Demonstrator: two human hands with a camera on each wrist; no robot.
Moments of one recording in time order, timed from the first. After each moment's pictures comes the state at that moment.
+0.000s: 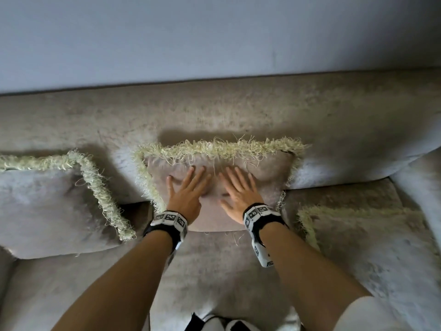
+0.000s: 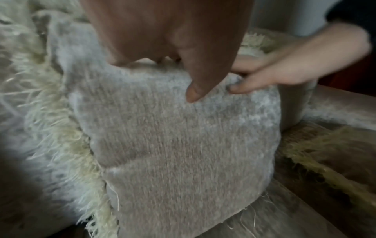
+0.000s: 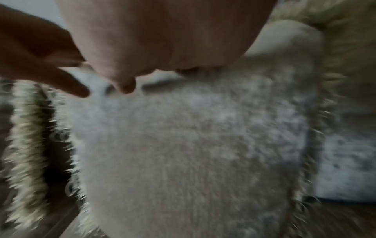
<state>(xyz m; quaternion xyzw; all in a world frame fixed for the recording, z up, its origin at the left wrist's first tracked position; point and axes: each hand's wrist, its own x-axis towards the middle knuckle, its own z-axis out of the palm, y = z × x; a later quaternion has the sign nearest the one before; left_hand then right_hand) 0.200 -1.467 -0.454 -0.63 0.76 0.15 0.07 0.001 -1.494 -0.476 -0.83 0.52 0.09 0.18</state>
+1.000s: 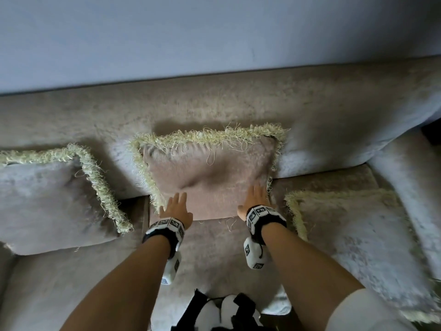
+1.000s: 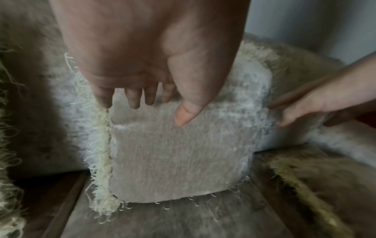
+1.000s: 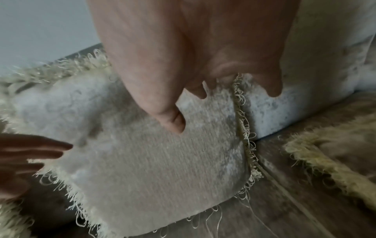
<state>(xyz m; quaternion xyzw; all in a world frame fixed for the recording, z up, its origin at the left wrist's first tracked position) 0.189 -1.396 -0.465 -0.74 0.58 0.30 0.15 -0.035 -1.424 -0.449 -0.59 0.72 0.17 0.32</state>
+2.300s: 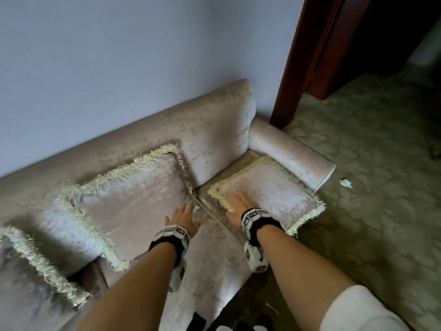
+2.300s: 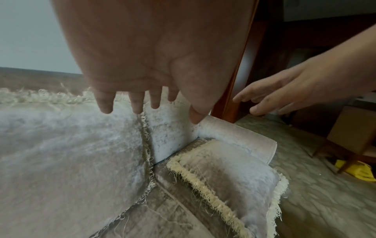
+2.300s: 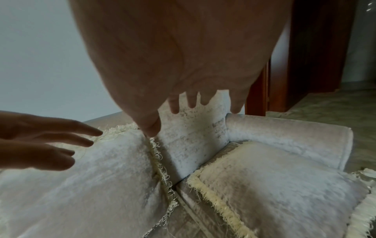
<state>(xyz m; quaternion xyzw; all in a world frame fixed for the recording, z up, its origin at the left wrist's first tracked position) 0.042 -1.235 -0.330 -0.51 0.82 0.23 0.09 -0.148 -1.149 -0.302 -0.52 0.81 -0.01 0.27</state>
